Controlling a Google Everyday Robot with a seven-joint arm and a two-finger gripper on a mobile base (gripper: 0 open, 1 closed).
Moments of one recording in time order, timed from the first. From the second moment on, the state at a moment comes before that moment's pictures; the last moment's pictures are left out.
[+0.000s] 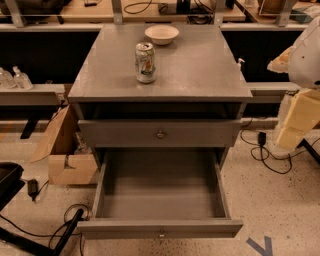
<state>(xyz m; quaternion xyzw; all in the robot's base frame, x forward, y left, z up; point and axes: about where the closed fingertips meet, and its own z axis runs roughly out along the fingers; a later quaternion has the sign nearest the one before) 0.438 -0.217 0.976 -0.60 0.78 -0.03 0.16</state>
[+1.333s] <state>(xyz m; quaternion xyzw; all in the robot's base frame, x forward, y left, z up) 0.586 -0.143 0.964 -0.60 0.71 0.09 0.37</state>
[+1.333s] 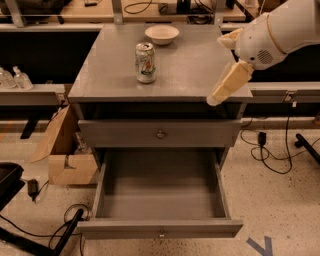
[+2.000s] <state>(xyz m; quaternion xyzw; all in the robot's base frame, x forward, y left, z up) 0.655 -0.098 0.953 -0.55 0.65 0.18 0.50</state>
